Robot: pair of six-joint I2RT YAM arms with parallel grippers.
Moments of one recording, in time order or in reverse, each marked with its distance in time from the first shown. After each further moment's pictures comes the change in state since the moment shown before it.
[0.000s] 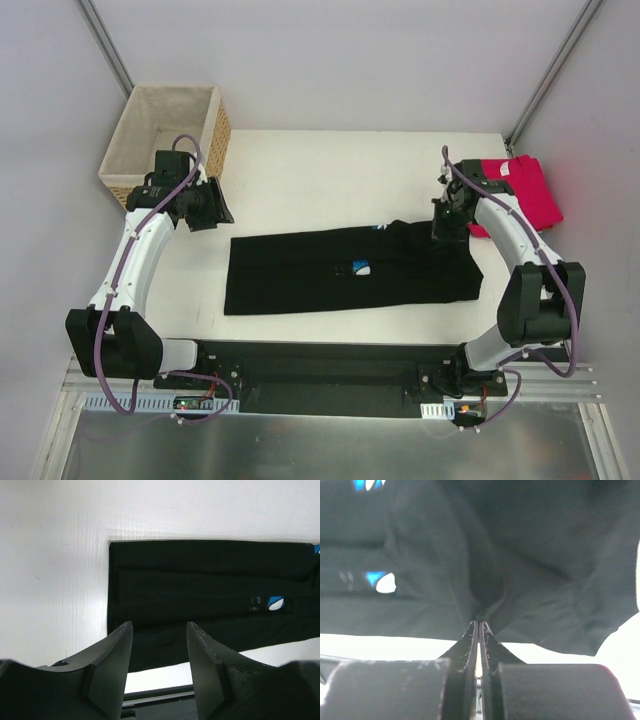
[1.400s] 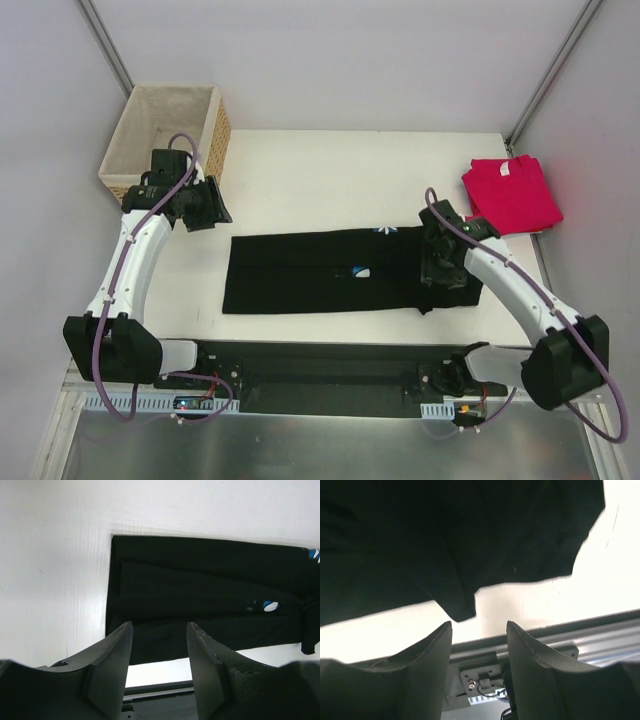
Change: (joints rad) left arm 0.000 -0.019 0.028 -0.046 -0.011 -0.010; right arm 0.337 -0.362 -0.310 -0.175 0.412 0.312
